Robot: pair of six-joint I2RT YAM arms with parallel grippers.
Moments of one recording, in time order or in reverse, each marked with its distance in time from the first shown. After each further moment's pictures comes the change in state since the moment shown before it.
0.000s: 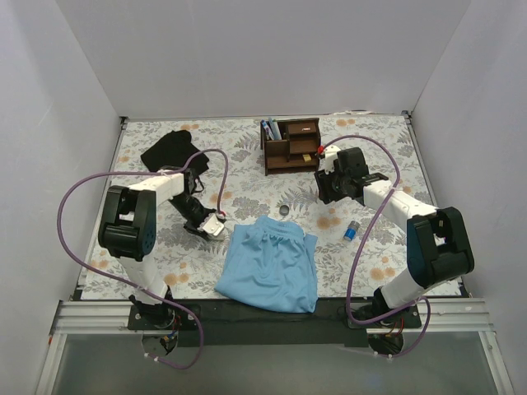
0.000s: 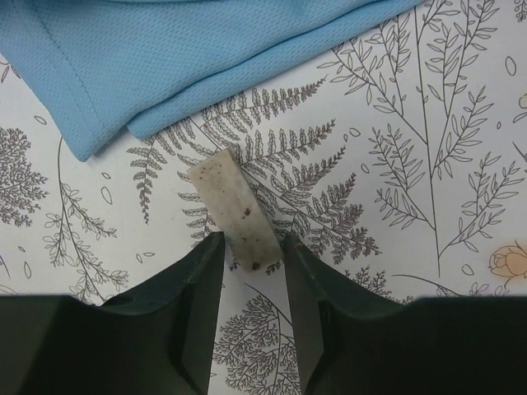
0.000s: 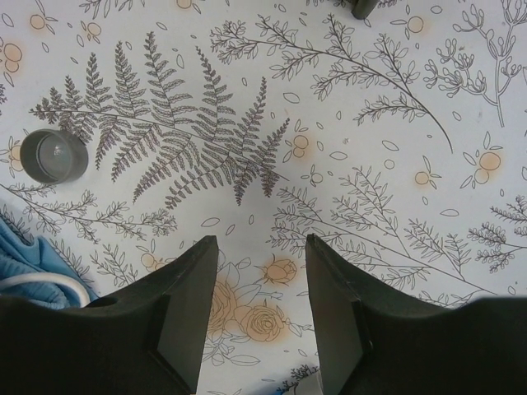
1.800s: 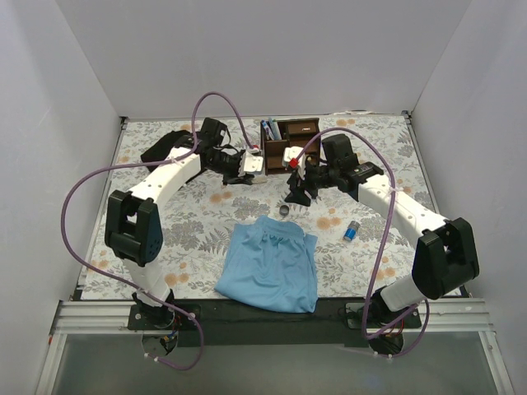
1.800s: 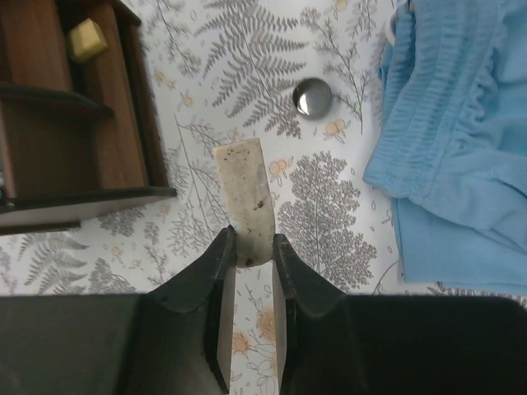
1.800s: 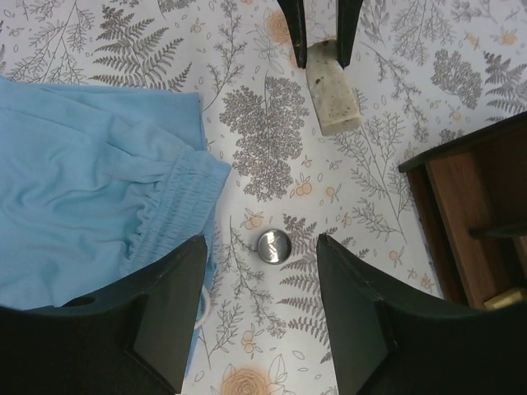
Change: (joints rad) left arm -0.201 -0.011 0.407 0.345 0.190 -0.834; right arm 0.157 -0.066 0.190 -0.140 -0.591 -0.513
